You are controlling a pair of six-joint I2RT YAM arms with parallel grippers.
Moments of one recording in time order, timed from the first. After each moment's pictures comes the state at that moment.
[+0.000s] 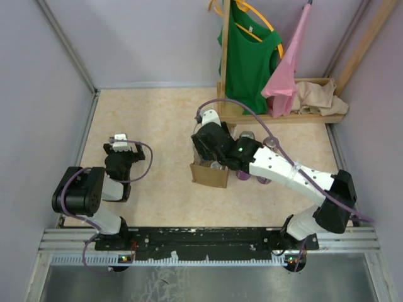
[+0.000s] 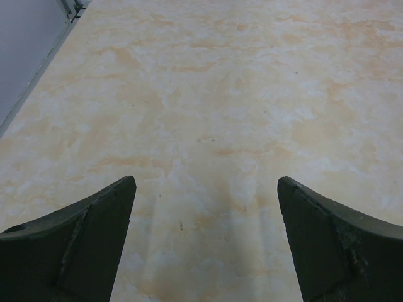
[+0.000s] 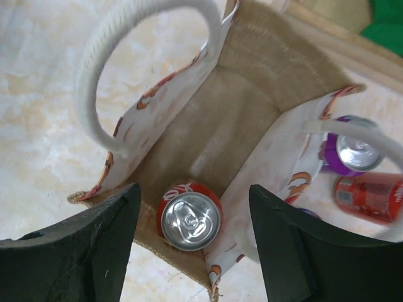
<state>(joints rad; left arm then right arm) -0.05 1.58 0.21 1.30 -0.12 0.02 0.98 1.44 1.33 -0.61 0.51 0.28</state>
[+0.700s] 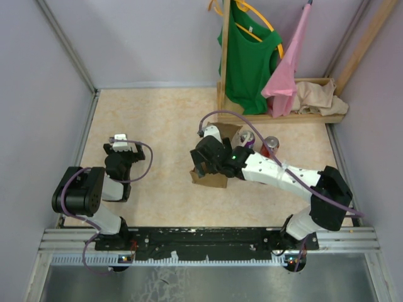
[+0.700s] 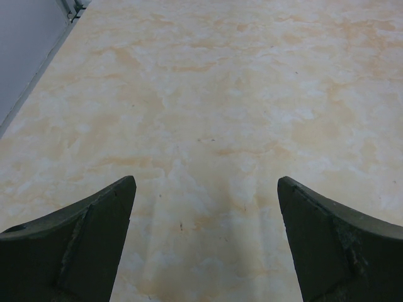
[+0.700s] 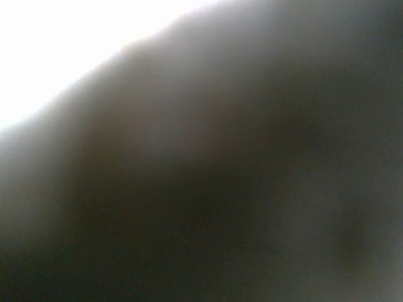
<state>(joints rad) -0.05 1.58 0.21 1.30 -0.12 0.02 0.98 1.48 1.15 -0.57 0.39 0.43</state>
